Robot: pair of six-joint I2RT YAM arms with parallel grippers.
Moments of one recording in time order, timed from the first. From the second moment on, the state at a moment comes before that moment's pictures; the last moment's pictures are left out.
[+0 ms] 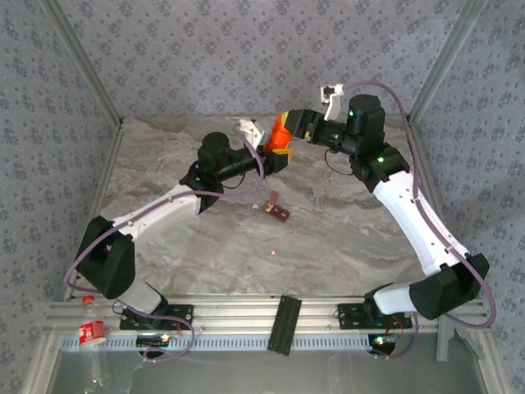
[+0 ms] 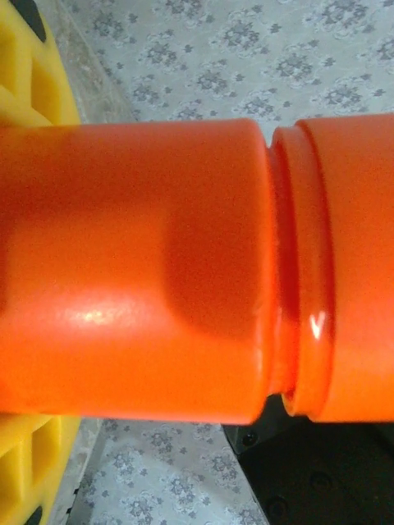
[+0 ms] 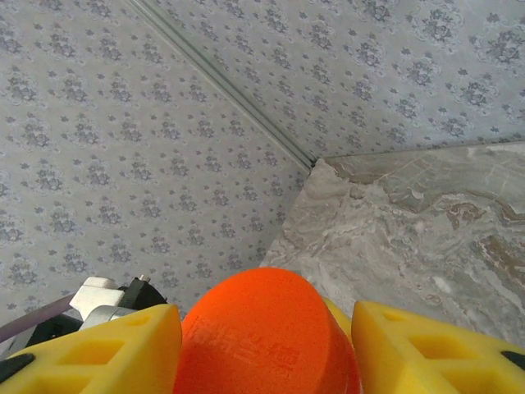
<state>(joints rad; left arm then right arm) -0.67 1.54 1.14 0.44 0.46 -0.12 0.40 1.36 1.44 -0.25 -0.51 0.66</state>
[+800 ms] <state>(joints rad) -0.68 1.54 1.08 0.46 0.37 -0.12 0.44 1.32 1.31 -0.14 -0.41 0.67</state>
